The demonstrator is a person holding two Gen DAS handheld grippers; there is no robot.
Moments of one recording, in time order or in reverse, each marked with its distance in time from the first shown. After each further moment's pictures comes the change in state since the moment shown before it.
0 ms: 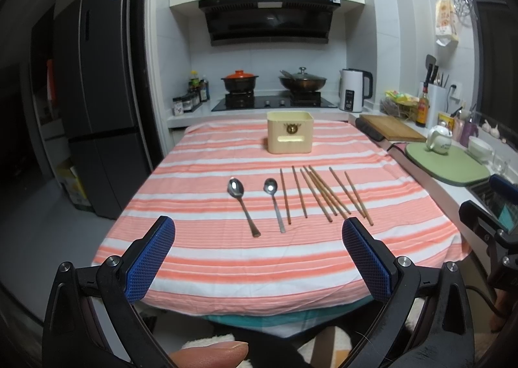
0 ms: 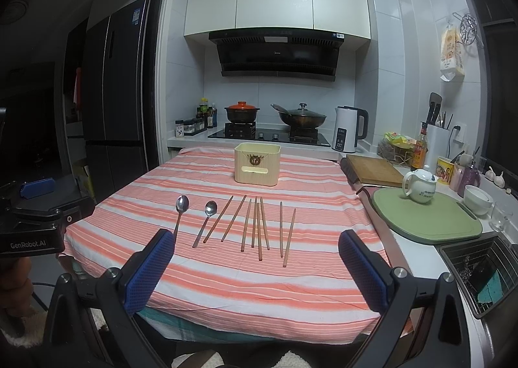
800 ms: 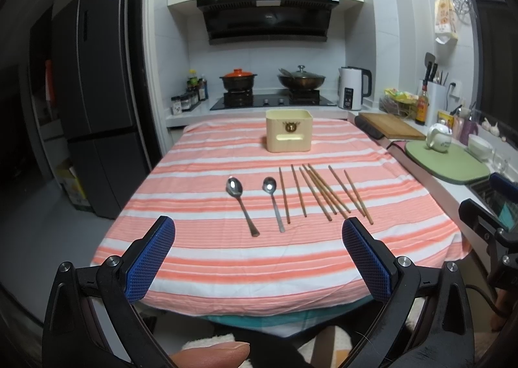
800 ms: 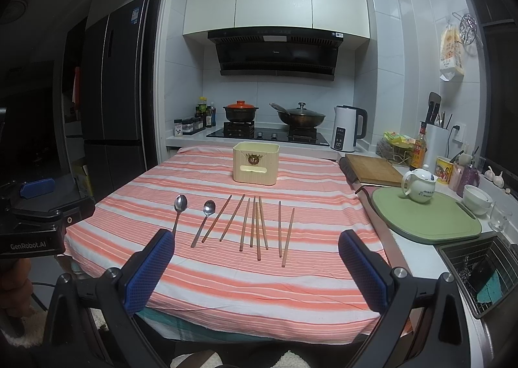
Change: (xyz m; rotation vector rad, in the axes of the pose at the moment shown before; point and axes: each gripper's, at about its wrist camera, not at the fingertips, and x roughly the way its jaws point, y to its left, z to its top) left arm 0.006 -0.002 0.000 0.006 0.006 -0.002; right arm 0.002 -0.002 -0.001 0.001 0.004 0.001
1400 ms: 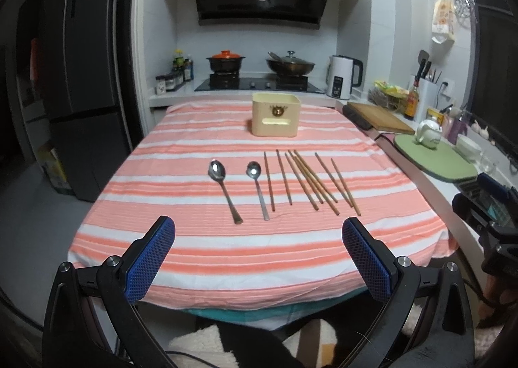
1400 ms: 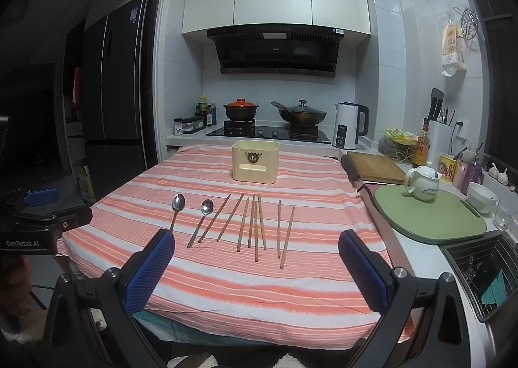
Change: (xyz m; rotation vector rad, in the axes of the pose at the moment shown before) left arm 0.023 0.005 -0.001 -0.039 0.083 -0.096; right arm 0.019 -0.016 -0.003 0.009 0.015 0.013
